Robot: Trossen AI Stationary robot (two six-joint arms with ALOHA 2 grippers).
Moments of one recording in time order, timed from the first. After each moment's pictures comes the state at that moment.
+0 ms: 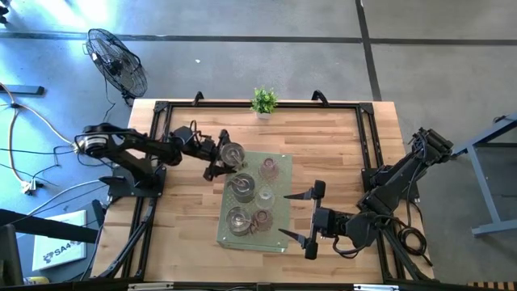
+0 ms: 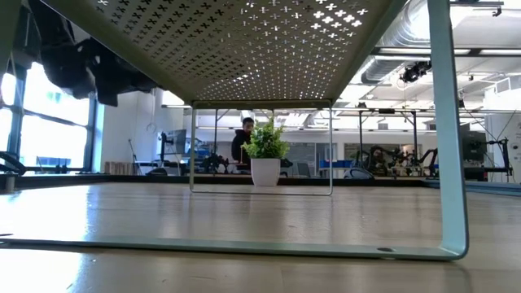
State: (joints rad) left arm 0.35 1.45 0.32 1.31 0.63 -0.03; right arm 0.74 1.47 1.28 0.02 0.91 0.05
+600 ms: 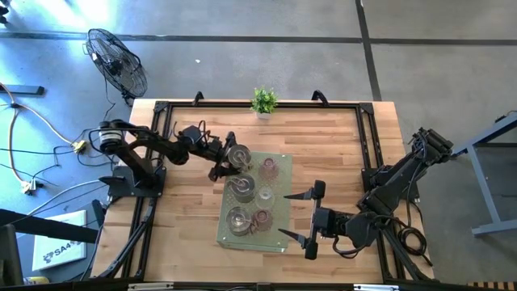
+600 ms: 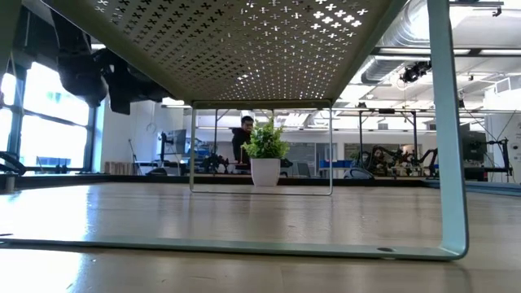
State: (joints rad) left arm 0.35 1.59 0.39 1.34 0.69 -0.06; right arm 0.74 1.47 1.28 0.01 0.91 0.05
